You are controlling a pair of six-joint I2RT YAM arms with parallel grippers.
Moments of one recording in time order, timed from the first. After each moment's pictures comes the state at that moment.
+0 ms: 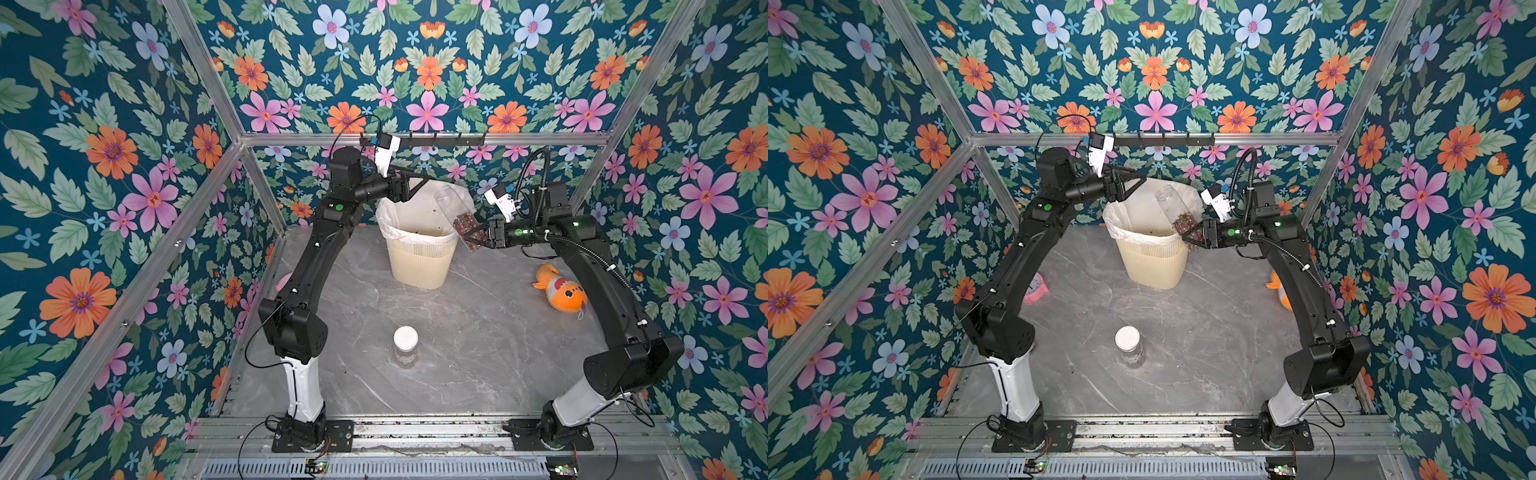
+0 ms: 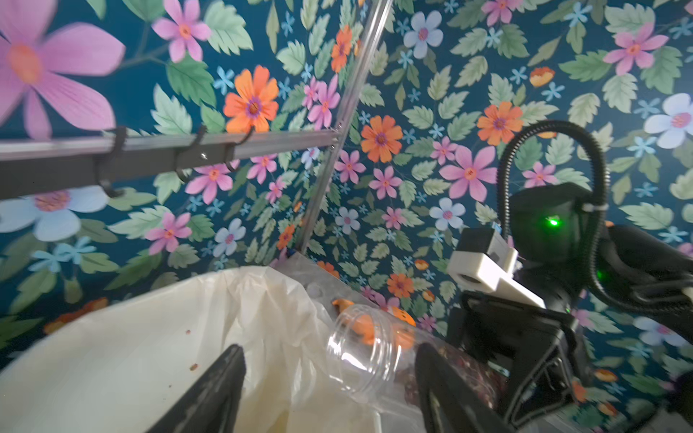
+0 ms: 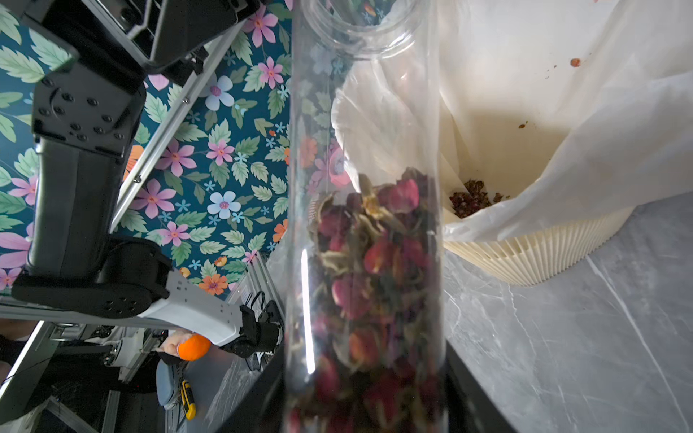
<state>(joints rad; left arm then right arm) -0.35 2.00 2.24 -0.27 0.89 -0.31 0.19 1.65 1.87 -0.97 -0.87 0.09</state>
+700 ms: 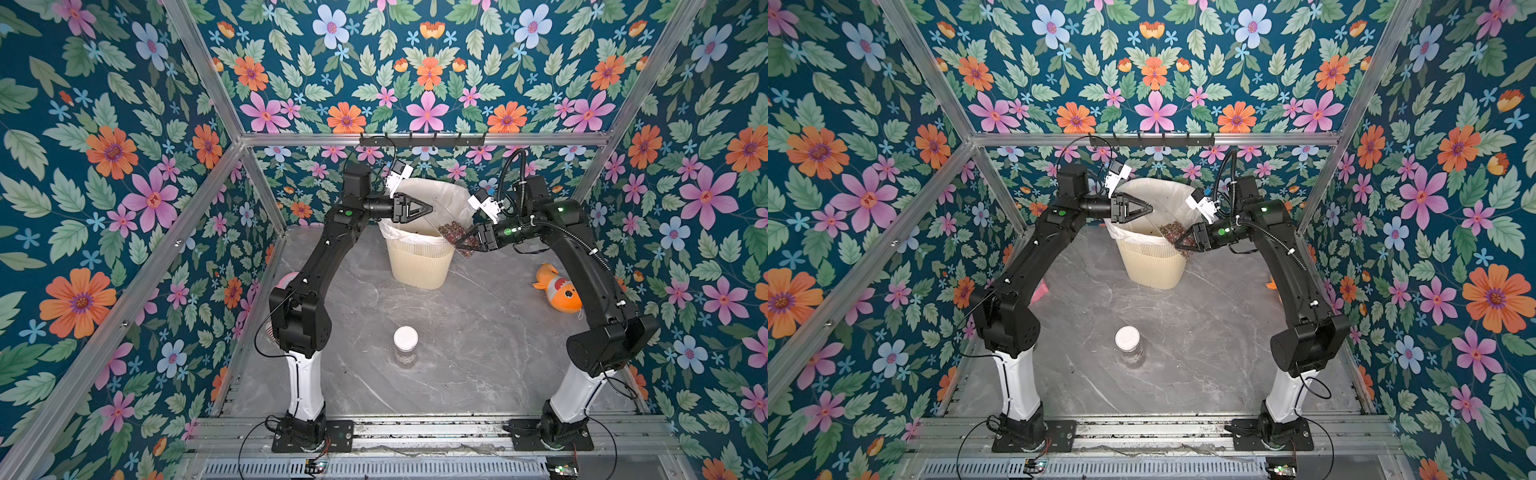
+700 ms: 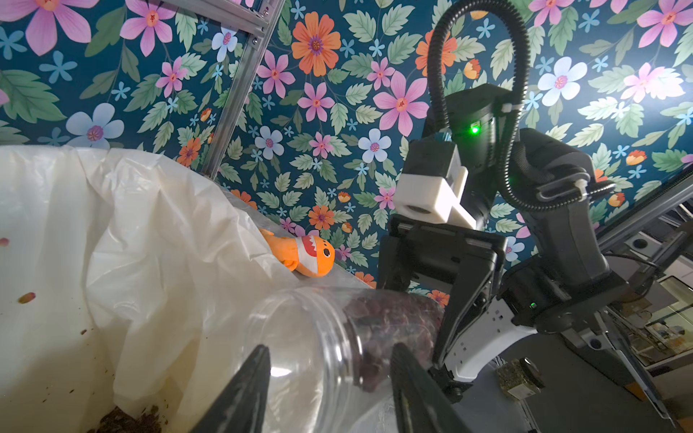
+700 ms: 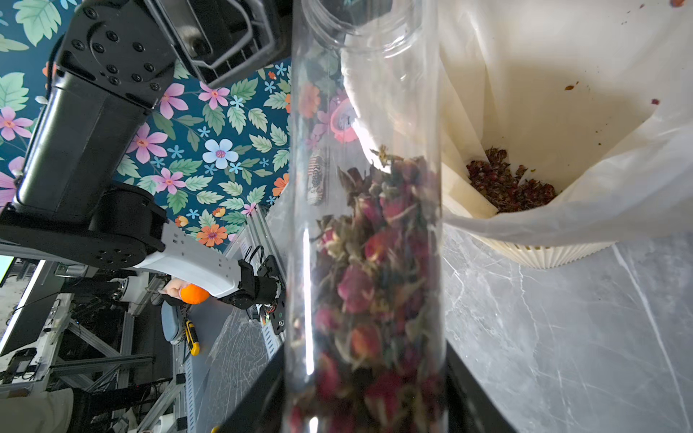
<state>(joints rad) -0.35 1.99 2.04 -0.25 1.17 -0.36 0.24 1.81 2.09 -1.24 -0.87 -0.10</state>
